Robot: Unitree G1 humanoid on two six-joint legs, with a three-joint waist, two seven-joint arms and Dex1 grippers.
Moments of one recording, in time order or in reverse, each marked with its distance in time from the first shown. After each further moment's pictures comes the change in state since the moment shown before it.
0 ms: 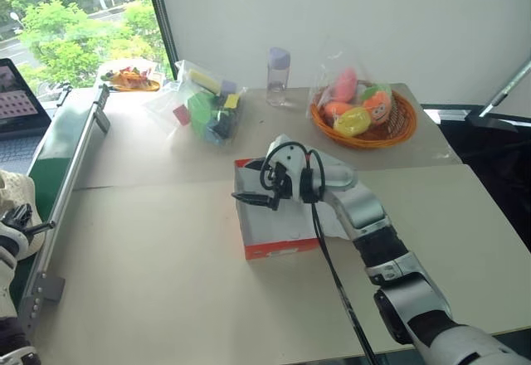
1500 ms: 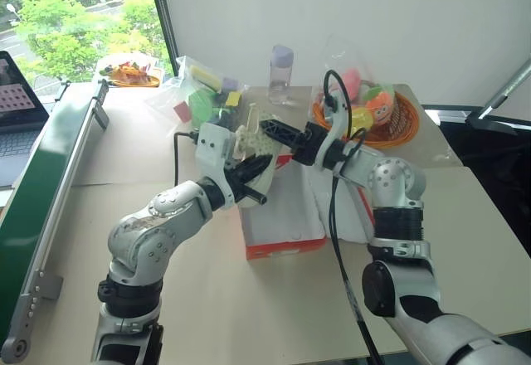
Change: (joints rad) left arm -0.329 -0.358 -0.777 -0.638 -0.348 0.331 0.071; right arm -0.126 0.100 -0.517 -0.021 0.537 0.702 -0.473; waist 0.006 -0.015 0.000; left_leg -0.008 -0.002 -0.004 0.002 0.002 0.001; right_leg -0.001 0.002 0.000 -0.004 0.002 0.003
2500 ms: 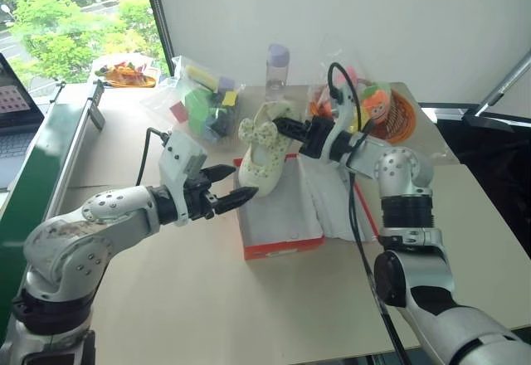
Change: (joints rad) left arm 0.083 0.436 0.149 -0.157 -0.234 0.133 -0.242; right arm -0.061 -0.092 0.043 0.113 0.009 -0.073 -0.008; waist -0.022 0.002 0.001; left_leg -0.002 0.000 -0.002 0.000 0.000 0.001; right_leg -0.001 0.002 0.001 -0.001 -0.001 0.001
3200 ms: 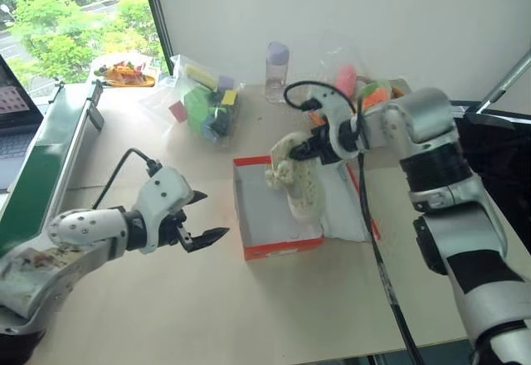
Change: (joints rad) left arm 0.240 0.196 -0.028 -0.058 0.247 -0.161 -0.174; right arm -0.301 -0.274 0.545 0.072 -0.216 0.424 0.192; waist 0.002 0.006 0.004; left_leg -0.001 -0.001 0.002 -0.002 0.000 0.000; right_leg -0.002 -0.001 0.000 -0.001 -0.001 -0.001
